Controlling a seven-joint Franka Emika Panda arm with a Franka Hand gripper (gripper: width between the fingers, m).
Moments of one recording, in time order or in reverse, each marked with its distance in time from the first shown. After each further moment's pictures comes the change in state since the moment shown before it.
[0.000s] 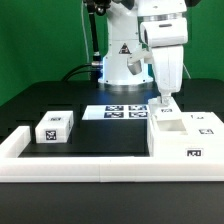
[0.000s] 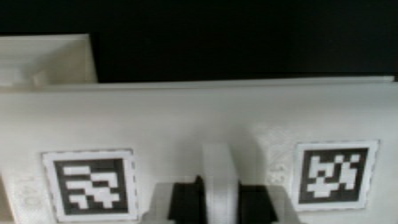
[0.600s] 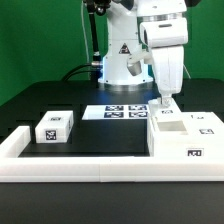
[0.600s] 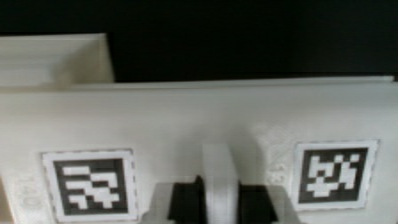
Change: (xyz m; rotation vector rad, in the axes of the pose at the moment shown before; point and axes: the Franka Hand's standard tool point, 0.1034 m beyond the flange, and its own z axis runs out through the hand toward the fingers) arm 0.000 0.012 0.002 -0.004 0.010 0.006
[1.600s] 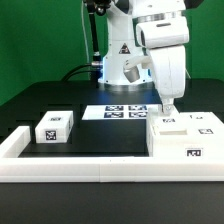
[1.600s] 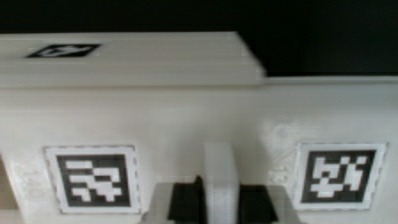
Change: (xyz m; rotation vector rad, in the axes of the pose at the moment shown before) arm -0.003 0.069 -0.002 -0.078 0.046 -0.012
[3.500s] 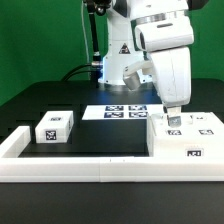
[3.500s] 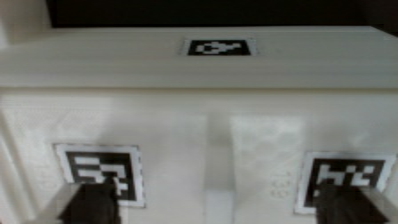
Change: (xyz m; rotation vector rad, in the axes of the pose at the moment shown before) arm -0.001 0.028 0.000 -0.012 0.011 -0.007
